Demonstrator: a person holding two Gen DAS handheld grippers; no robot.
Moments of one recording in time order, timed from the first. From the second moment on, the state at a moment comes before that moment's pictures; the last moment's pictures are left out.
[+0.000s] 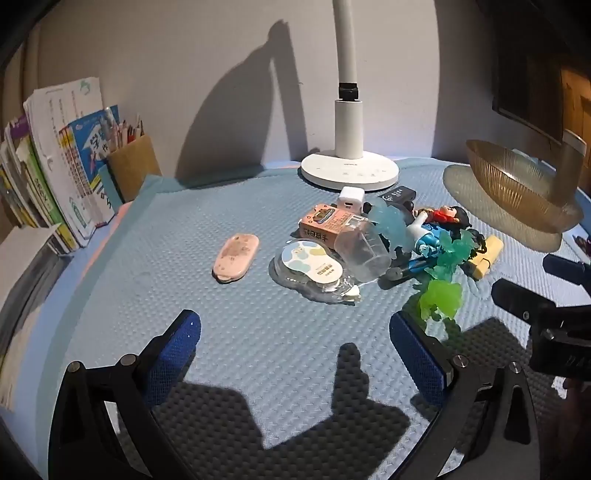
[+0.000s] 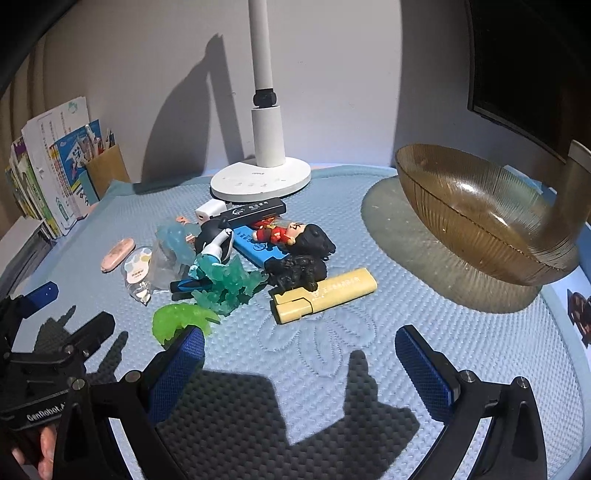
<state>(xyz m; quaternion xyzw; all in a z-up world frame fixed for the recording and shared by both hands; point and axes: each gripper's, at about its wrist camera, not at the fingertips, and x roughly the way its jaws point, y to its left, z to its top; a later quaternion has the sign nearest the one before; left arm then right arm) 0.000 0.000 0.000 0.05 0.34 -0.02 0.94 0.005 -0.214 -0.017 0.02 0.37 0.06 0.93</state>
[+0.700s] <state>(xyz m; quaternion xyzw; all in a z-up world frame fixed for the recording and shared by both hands) -0.001 0.001 -0.004 0.03 0.34 -0.02 0.94 0.009 -0.215 -0.021 0.02 0.39 0.07 0.92</state>
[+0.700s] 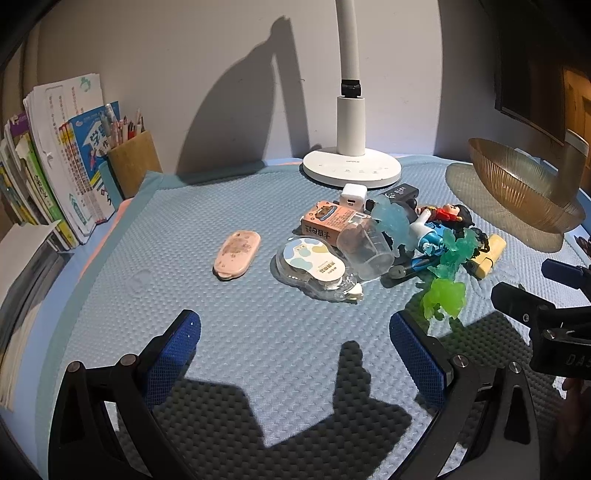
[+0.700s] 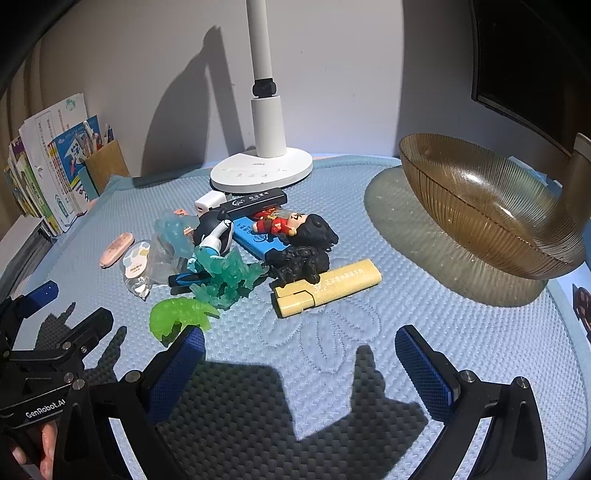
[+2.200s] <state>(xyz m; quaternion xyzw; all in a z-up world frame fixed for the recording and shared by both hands) 0.115 0.055 -0.016 0.06 0.46 -0.09 0.88 0.051 -0.225 -0.028 0.07 0.48 -0.03 0.88</state>
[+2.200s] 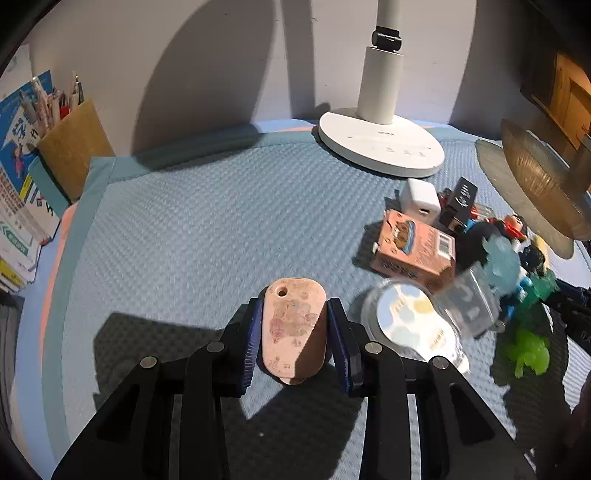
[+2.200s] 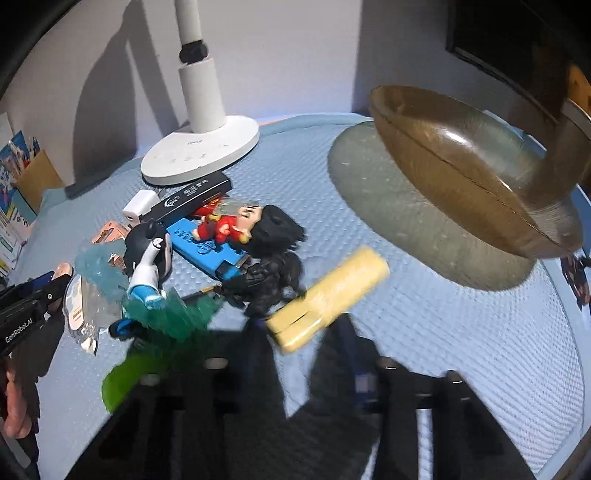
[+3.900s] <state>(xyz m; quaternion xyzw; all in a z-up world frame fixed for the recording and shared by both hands) -0.002 -0.037 0.051 0.06 0.41 -0.15 0.90 -0.027 -0.271 0.004 0.04 0.46 0.11 0.88</state>
